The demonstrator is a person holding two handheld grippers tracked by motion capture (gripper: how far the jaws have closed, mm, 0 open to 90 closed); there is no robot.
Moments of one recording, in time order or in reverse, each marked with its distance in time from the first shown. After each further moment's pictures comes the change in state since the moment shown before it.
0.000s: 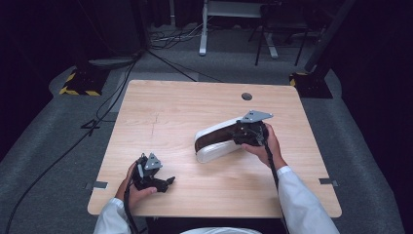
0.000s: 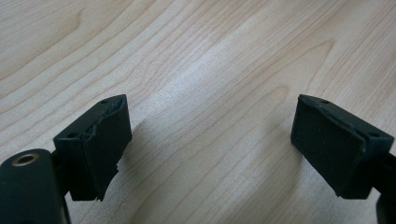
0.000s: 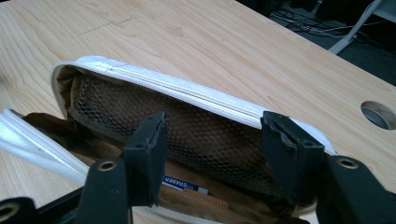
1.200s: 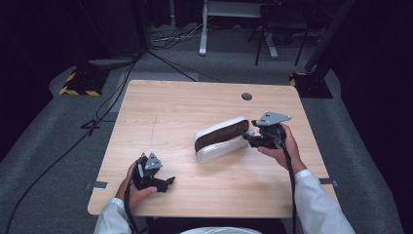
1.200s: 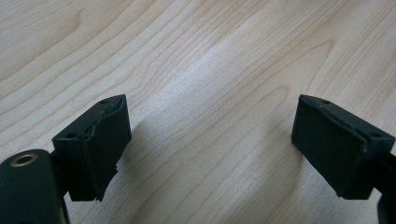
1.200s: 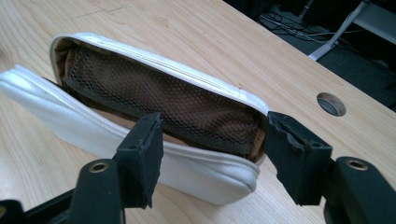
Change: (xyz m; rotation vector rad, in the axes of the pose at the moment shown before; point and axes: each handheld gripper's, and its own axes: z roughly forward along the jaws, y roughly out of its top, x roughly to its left) left arm 0.000 0.000 0.000 0.000 0.001 -0.004; right arm -0.017 -0.011 -0.046 0.007 -0.037 -0.063
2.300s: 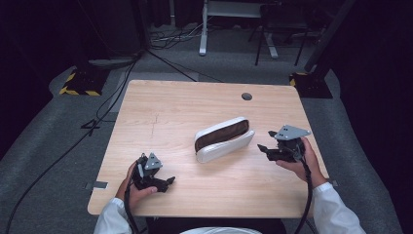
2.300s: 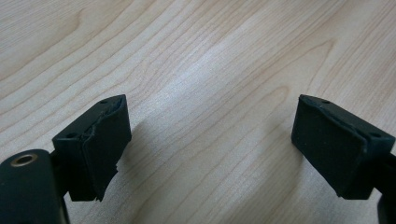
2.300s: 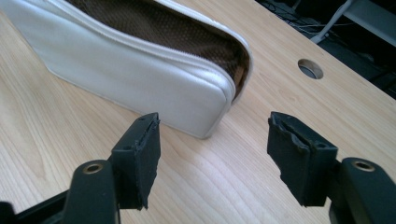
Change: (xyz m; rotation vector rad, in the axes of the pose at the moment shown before) left arm 0.000 0.000 0.000 0.001 -0.001 0.003; right arm -0.009 -0.047 -0.038 0.039 -0.028 -0.046
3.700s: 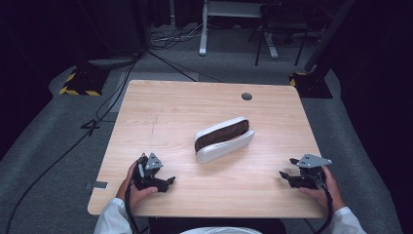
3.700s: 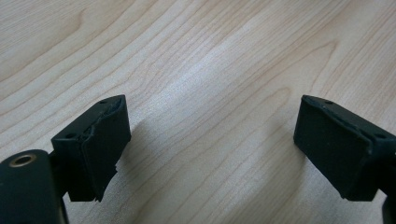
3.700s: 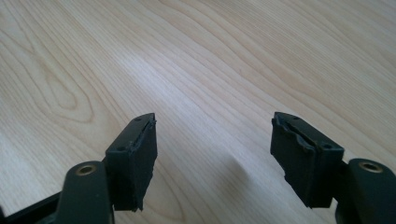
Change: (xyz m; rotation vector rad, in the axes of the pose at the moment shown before) left arm 0.000 0.001 0.001 0.005 0.009 0.004; right arm -0.009 -0.125 -0.019 0.099 0.011 0.090
